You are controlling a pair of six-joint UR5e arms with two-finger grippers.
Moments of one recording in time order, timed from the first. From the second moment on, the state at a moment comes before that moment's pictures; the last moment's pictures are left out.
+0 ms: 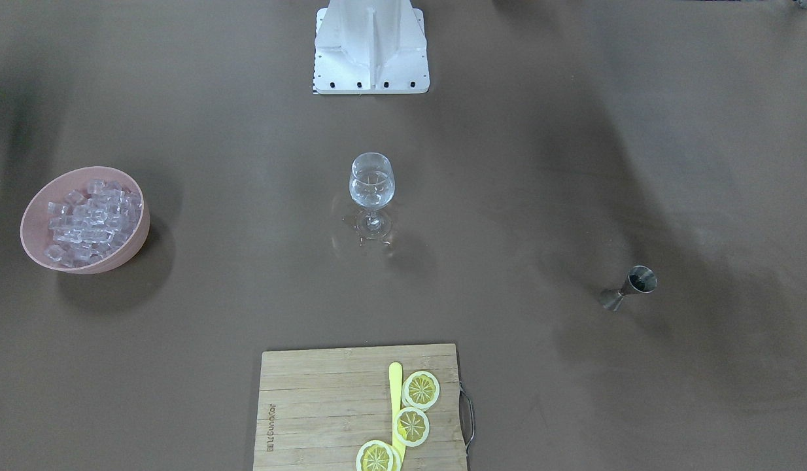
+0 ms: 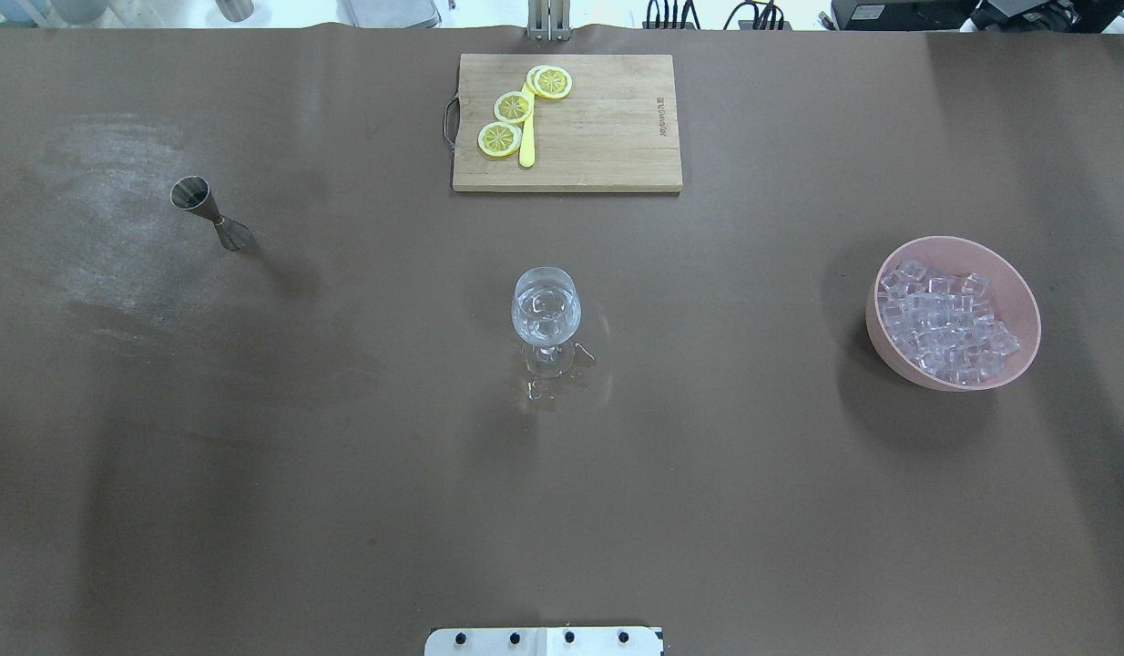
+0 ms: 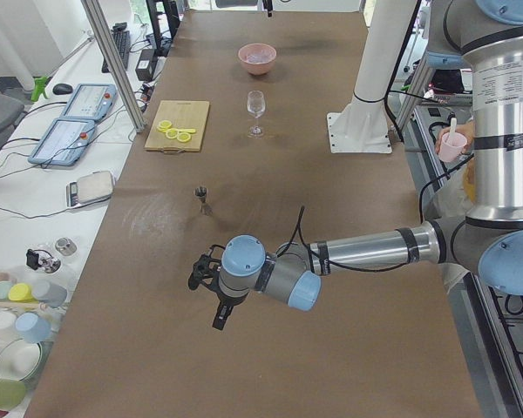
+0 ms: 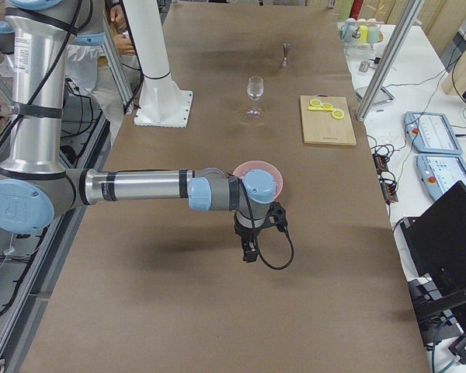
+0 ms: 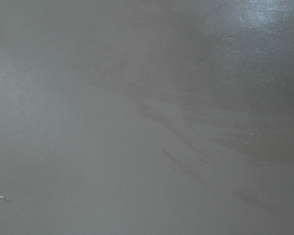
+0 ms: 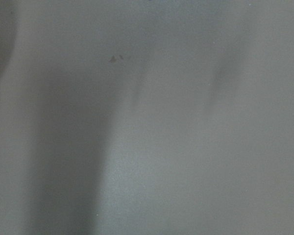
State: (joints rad) left arm -1.51 -1.44 -1.50 -2.14 -2.31 -0.01; right arm 1.44 -1.70 1.76 -1.62 2.27 -0.21
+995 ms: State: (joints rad) left arm -1.50 -1.41 -1.49 -2.25 -2.32 0.04; right arm 1.43 -1.70 1.76 -1.62 2.28 -0.21
